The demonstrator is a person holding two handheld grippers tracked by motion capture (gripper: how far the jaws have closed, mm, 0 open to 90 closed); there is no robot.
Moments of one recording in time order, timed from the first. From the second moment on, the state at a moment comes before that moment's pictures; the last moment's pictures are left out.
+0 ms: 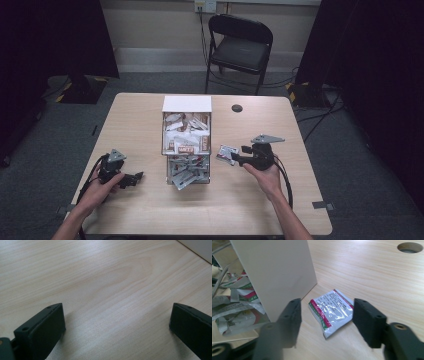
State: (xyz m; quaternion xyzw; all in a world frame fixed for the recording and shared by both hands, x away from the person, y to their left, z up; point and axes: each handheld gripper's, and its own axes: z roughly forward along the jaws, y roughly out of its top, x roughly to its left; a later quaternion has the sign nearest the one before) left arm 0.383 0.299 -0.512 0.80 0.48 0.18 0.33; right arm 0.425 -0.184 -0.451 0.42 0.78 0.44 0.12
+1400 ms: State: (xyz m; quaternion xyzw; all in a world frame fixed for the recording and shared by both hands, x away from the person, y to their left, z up) left arm 0.381 0.301 -0.513 0.79 0.48 0.18 0.33; right arm 0.357 -0.309 -0.457 0.56 0.72 0.37 0.19
